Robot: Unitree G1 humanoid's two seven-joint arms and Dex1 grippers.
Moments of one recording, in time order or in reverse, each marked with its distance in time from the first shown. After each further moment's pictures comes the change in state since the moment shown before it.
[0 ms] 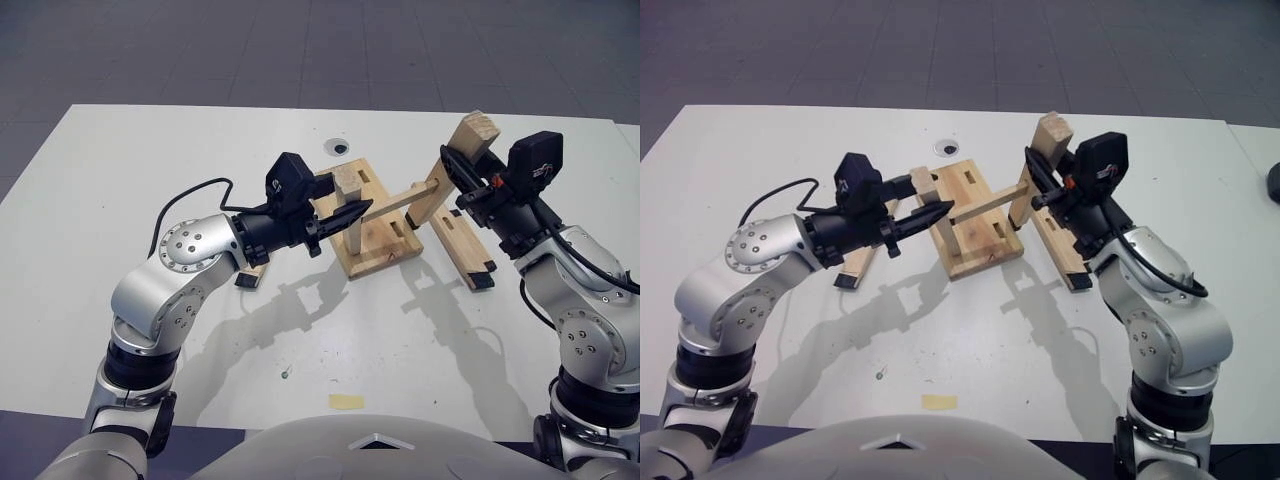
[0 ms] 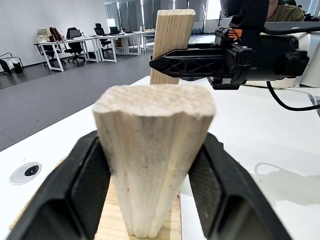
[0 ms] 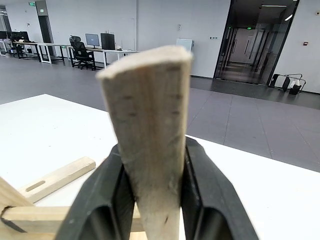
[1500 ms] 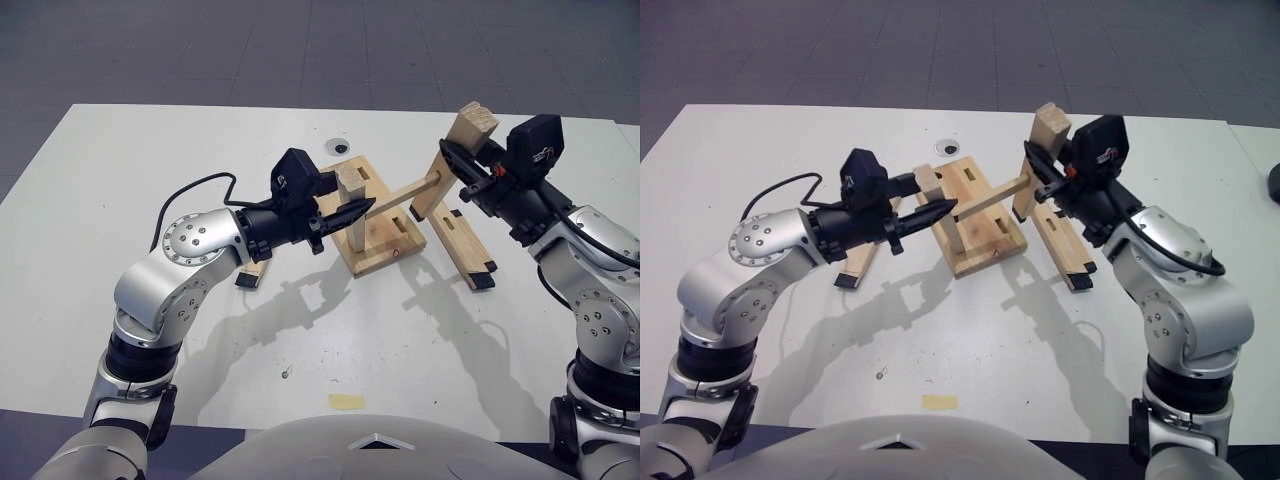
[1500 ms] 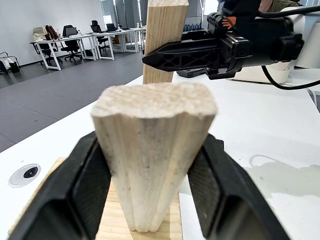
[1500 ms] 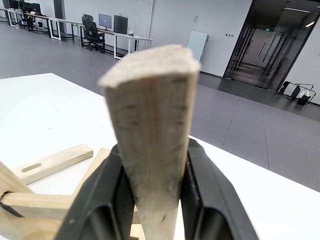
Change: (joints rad) left arm -0.037 0.004 -0.007 0.025 -0.003 0.009 -0.013; right arm -0.084 -0.089 -0.011 0.039 -0.024 0.059 0.095
